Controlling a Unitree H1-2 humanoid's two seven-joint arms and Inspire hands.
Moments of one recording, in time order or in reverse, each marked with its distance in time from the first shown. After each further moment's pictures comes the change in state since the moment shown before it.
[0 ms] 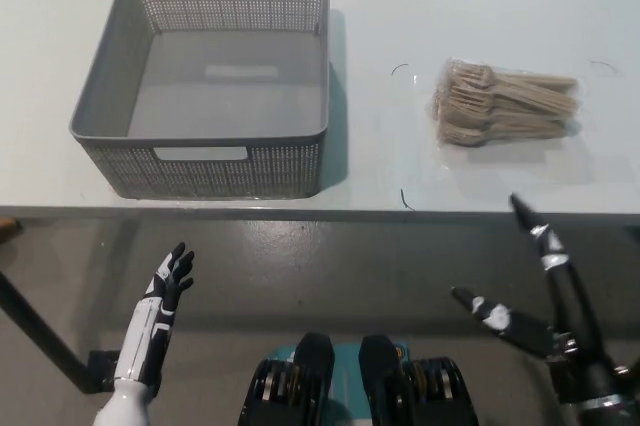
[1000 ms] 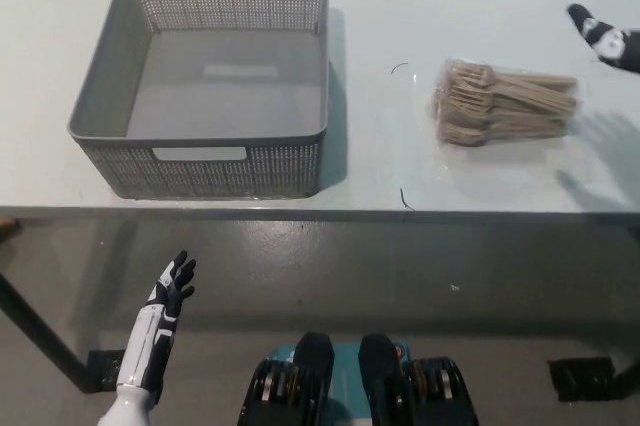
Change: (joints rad) left_arm 0.003 -0.001 -0.003 0.032 0.004 -0.008 0.003; right_arm -0.711 -0.478 0.095 -0.081 -0.206 0.551 0.481
